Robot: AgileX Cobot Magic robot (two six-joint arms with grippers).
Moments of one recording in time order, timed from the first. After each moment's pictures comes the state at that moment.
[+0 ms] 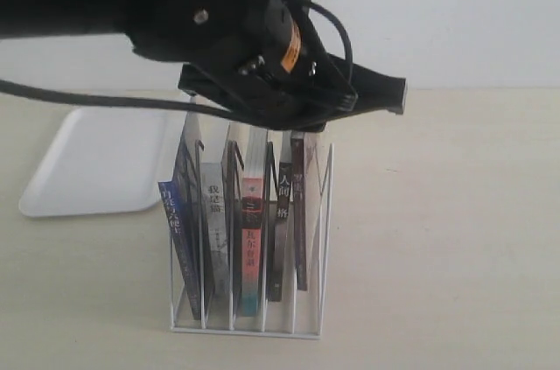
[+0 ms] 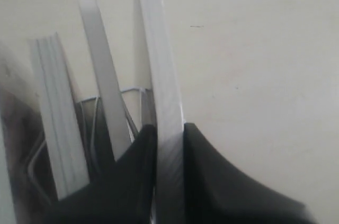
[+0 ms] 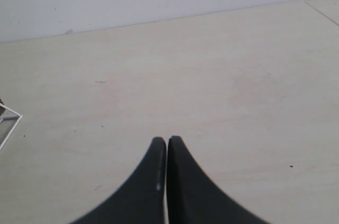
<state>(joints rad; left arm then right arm) -0.99 1.70 -1.44 0.48 0.79 -0.91 0.03 0.01 0.00 -0.03 0.36 0.18</state>
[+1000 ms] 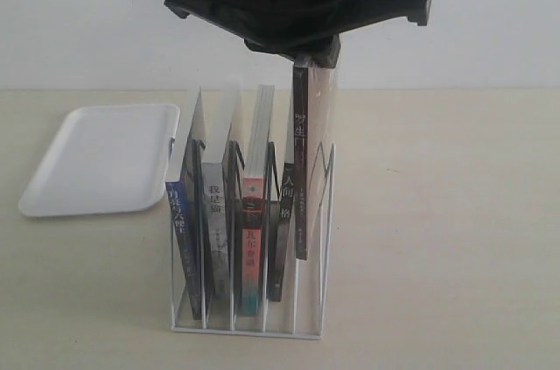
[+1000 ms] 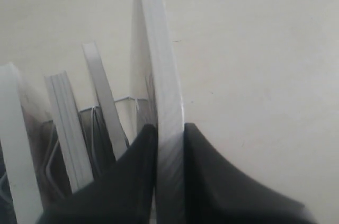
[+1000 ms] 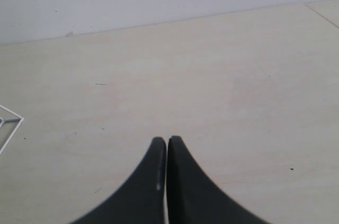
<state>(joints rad) -0.99 1.68 -1.67 0.34 0.98 -0.72 0.03 0.01 0.00 -0.03 0.35 0.18</state>
